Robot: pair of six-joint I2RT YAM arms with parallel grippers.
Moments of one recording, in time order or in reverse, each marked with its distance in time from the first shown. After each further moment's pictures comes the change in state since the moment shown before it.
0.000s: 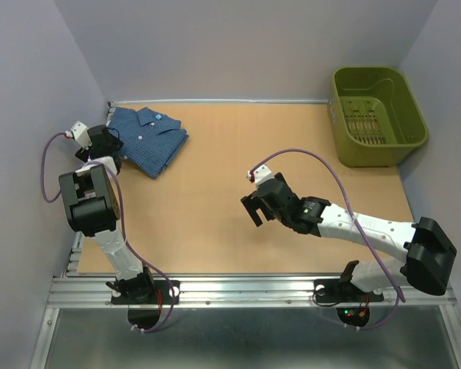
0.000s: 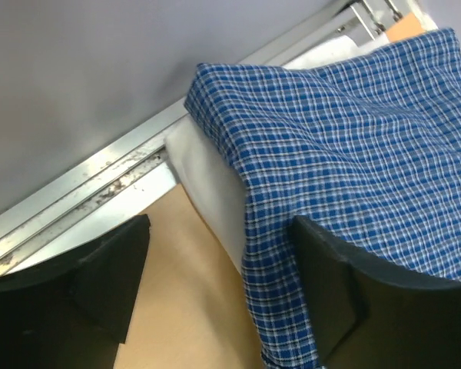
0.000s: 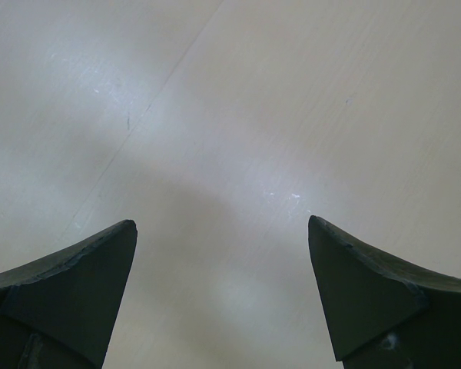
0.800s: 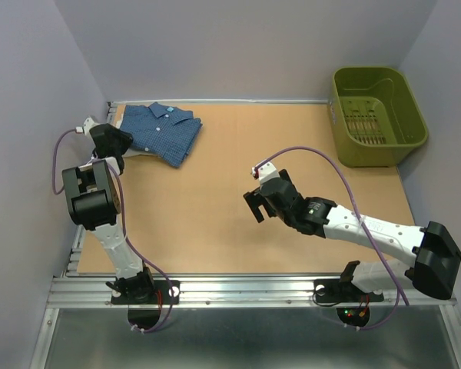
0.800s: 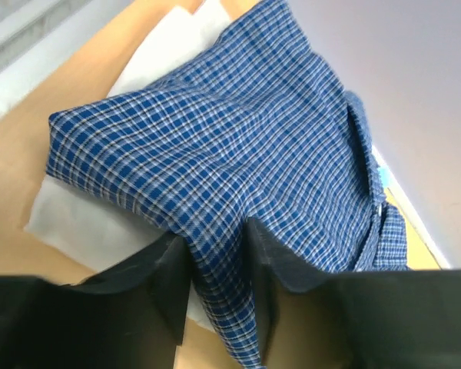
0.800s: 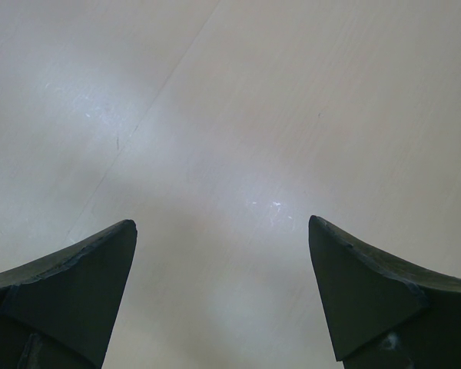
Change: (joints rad) left arm -0.008 0.074 0.004 0.197 0.426 -0.181; right arm 0.000 -0.048 0.000 0.012 0.053 -0.004
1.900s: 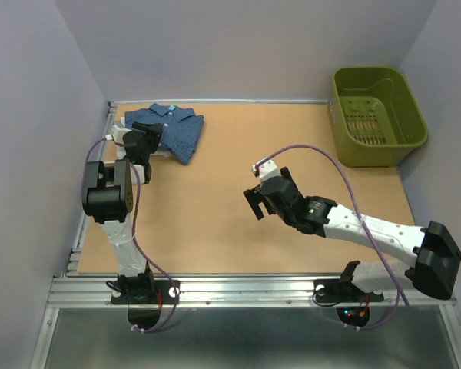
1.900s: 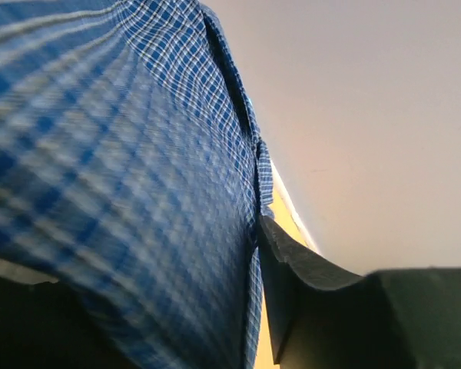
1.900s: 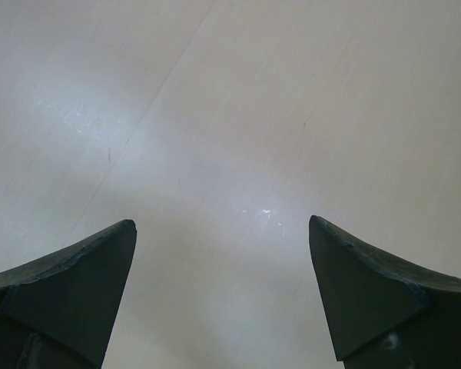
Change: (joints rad) left arm -0.225 0.054 -0.118 0.379 -0.070 -0.369; right arm 0.000 0.000 0.013 0.010 0.039 -0.004
